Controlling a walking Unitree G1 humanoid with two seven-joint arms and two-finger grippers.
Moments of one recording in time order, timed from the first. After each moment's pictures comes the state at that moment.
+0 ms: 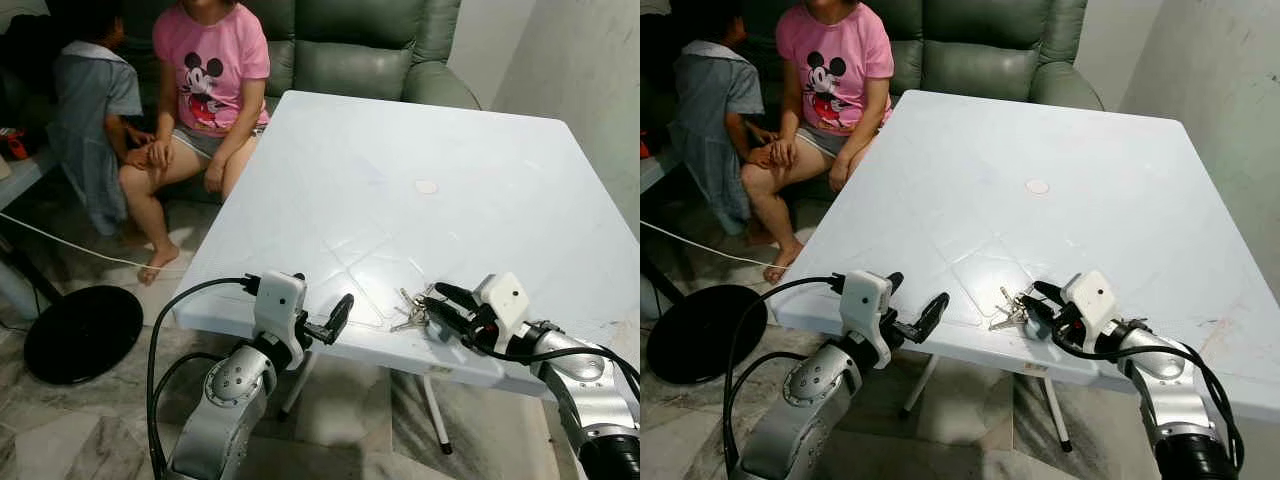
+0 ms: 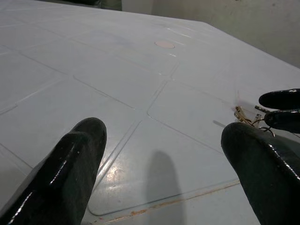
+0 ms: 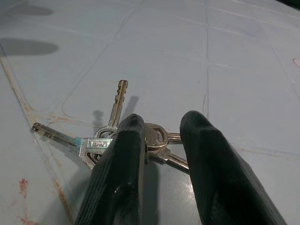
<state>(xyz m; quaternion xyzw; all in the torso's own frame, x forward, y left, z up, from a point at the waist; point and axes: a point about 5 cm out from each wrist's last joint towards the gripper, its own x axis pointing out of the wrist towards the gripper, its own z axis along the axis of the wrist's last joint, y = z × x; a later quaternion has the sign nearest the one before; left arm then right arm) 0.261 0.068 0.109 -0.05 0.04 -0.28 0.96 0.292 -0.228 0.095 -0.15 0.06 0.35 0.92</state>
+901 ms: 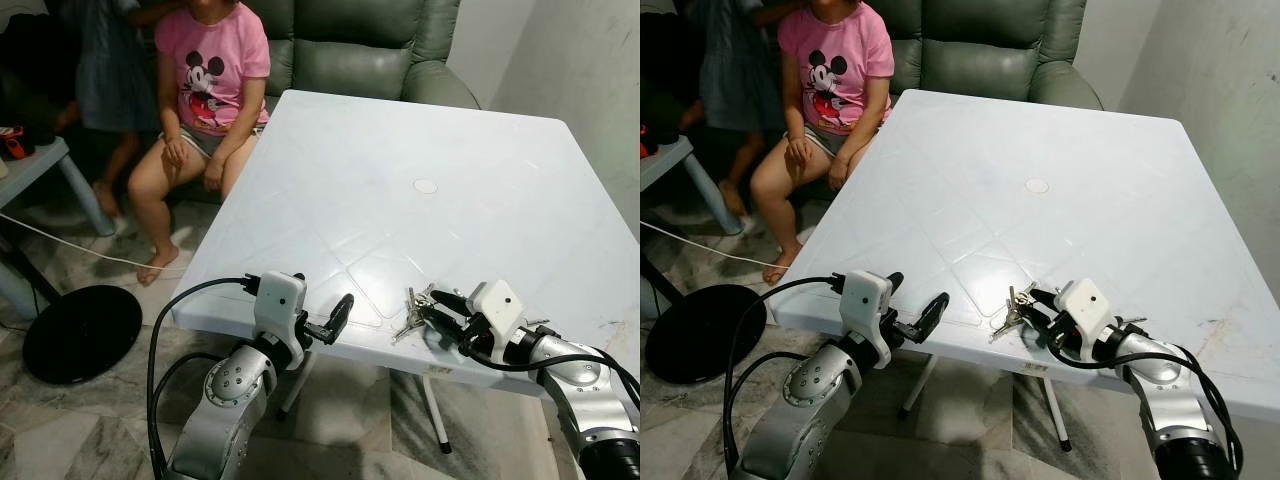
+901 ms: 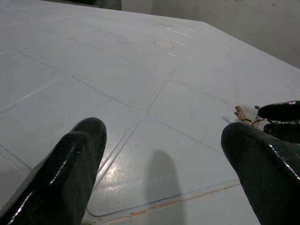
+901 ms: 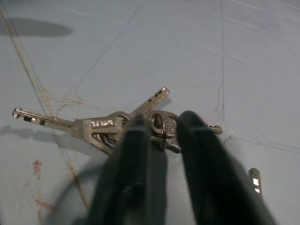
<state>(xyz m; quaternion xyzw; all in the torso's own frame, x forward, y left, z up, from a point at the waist) 0.261 0.068 0.109 -0.05 0.04 -0.28 0.96 0.288 -0.225 0.089 -0.17 0.07 0.36 0.91</state>
